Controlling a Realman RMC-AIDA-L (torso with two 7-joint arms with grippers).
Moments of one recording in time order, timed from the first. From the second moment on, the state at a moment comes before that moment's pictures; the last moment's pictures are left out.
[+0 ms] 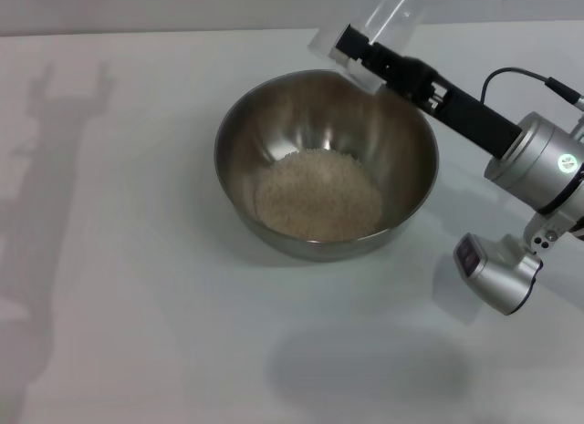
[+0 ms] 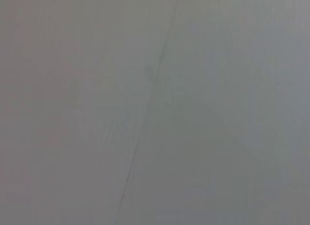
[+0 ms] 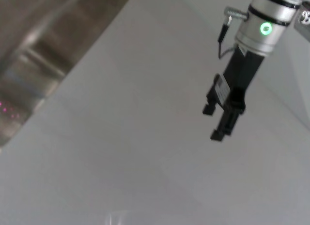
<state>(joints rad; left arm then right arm) -0.35 -2.06 -1.34 -0.63 2.61 1.16 -0.21 0.69 2.08 0.29 0.01 -2.34 -1.58 -1.76</state>
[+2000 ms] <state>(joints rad) -0.35 -2.06 -1.34 -0.66 2.63 1.18 -0.20 0.54 2.08 0.47 0.41 -1.79 -1.55 -0.68</state>
